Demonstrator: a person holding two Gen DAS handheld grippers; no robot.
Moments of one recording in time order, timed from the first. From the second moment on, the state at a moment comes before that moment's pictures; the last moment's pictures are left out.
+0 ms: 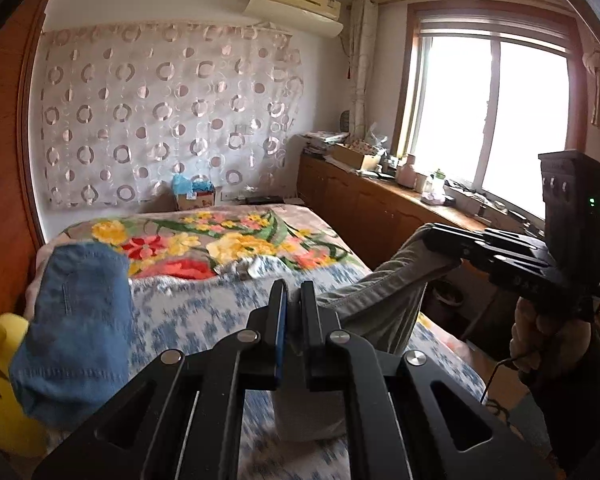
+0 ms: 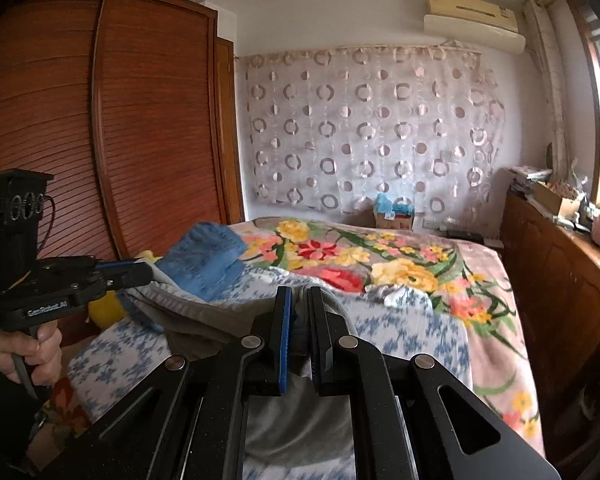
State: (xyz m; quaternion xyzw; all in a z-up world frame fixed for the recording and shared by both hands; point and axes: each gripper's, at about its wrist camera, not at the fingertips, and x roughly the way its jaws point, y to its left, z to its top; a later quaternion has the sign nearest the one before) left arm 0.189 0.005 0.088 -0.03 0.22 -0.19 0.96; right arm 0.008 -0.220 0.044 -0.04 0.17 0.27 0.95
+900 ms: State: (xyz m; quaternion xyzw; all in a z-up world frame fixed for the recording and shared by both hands) left arm 0.246 0.013 0.080 -0.02 0.25 -0.16 0.95; right arm 0.122 -0.153 0.020 -0.07 0.21 0.26 0.94
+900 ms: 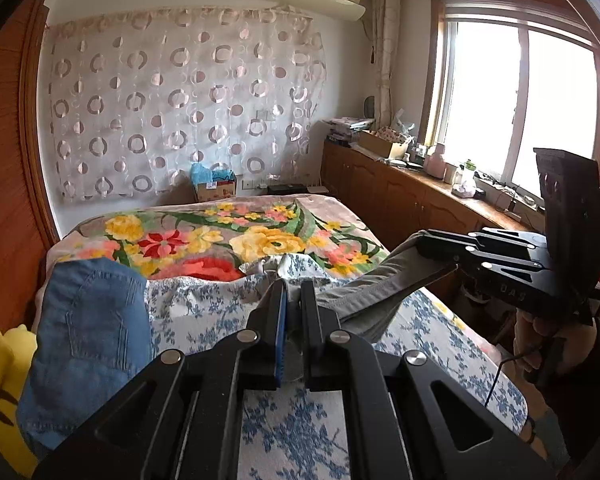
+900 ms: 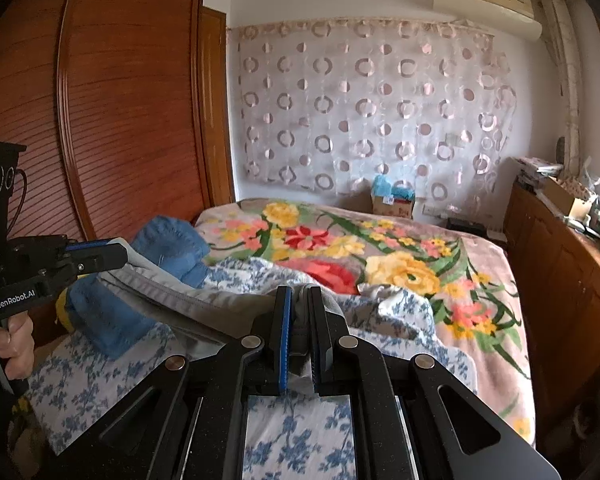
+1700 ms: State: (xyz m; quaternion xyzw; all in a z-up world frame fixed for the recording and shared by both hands) left arm 0.150 0.003 0.043 -0.01 0.27 -0.17 0.95; right arm 0.055 -0.174 0.024 -0.07 0.25 0.26 0.93
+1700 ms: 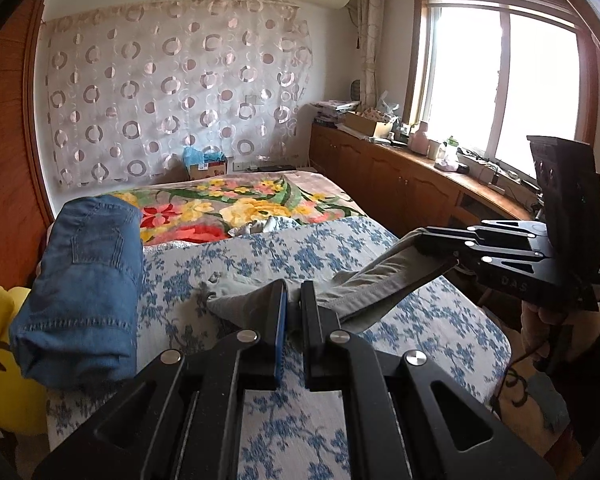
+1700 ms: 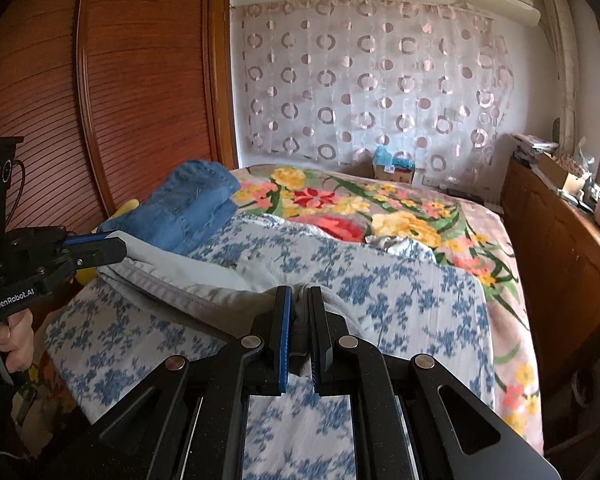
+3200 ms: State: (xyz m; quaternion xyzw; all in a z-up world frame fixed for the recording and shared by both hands) left arm 0.063 -0.010 -0.093 -0.03 0.40 -0.19 0.90; right arm 0.046 -0.192 -0.042 -0.02 0.38 0.26 0.89
